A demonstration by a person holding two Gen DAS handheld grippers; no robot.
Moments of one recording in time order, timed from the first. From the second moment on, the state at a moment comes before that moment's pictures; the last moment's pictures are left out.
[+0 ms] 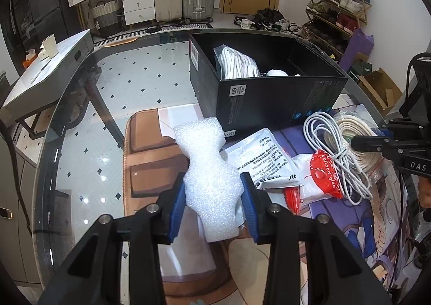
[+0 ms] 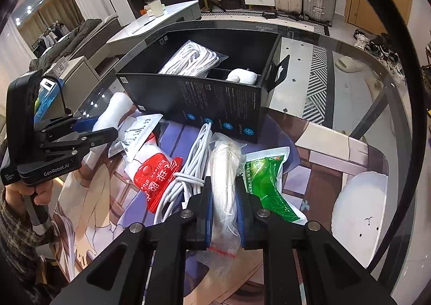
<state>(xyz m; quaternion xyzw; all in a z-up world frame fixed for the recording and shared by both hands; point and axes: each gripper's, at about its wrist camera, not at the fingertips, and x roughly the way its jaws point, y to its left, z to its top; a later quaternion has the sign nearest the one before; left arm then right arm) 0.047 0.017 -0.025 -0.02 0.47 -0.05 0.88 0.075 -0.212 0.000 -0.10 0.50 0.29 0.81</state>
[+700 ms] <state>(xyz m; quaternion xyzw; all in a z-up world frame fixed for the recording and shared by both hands) 0.030 -0.001 0.019 0.00 0.42 -0.06 0.90 0.058 -0.229 0.058 -0.05 0.44 0.30 0.84</state>
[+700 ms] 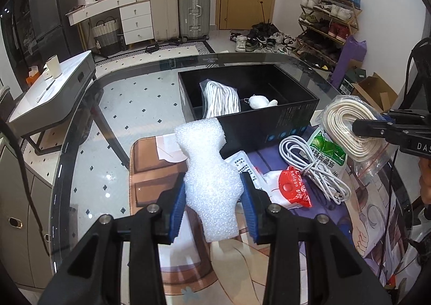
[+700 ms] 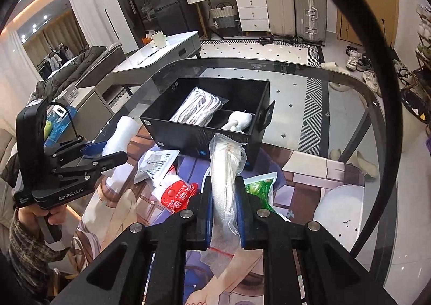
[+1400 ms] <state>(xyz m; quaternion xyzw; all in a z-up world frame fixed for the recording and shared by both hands) 0.043 -0.018 0.056 0.04 0.39 -0.06 0.92 0.059 -0.201 0.096 -0.06 0.41 0.33 0.85</state>
